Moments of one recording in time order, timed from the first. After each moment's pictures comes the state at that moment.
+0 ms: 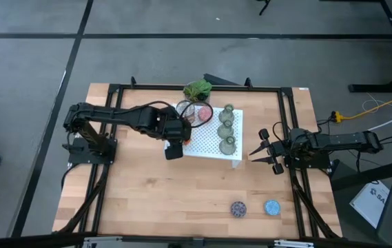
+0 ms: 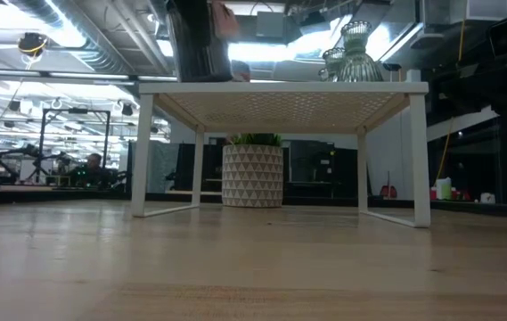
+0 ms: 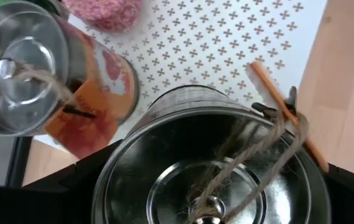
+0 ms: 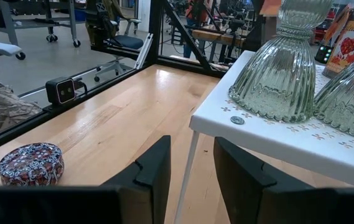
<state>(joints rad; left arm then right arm) -0.09 1.66 1.70 -1.25 -0.32 -0.25 0.07 0.19 0.01 0.05 -0.26 -0.15</state>
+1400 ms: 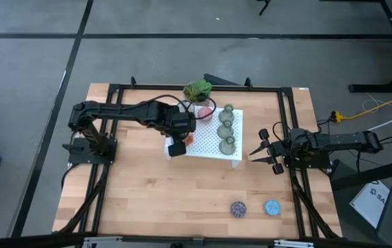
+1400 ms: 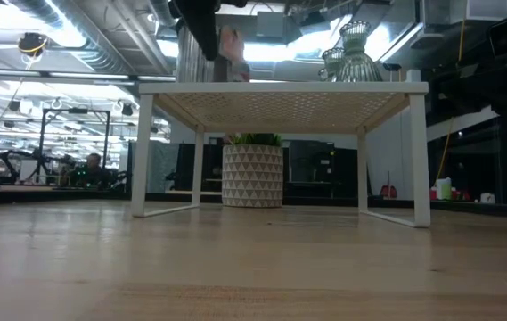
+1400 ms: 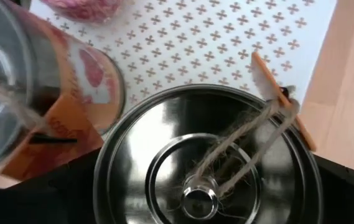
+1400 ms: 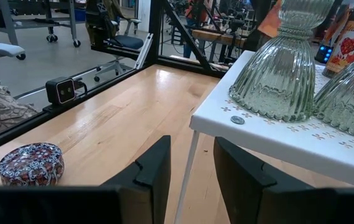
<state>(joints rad) 0.01 1.70 1.70 -1.23 -0.18 -0.19 0.07 0.19 0.01 0.05 -0.26 -0.15</state>
